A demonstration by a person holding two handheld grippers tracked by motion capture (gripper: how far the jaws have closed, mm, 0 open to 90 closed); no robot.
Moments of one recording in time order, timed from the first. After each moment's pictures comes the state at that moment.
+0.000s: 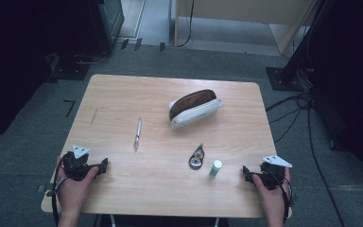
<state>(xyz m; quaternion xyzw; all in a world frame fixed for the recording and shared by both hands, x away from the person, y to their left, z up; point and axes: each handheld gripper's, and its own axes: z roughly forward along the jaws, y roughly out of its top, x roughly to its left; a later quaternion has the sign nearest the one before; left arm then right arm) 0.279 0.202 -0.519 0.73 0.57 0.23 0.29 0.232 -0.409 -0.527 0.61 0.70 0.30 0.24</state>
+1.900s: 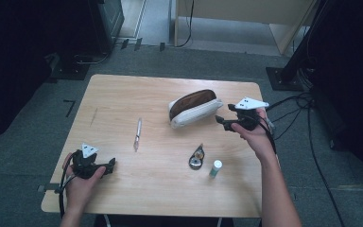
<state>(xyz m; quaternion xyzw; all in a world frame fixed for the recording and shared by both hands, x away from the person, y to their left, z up) 0.282 0.181 -0.519 0.75 0.54 0.22 0.30 0.380 -0.341 -0.420 0.36 0.79 0.45 0.23</state>
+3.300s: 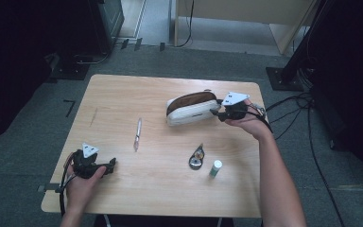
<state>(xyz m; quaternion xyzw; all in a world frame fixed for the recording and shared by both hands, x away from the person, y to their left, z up) 0.283 0.180 -0.519 0.76 0.54 0.22 0.30 0.440 -0.331 -0.448 0.23 0.86 0.39 0.26</state>
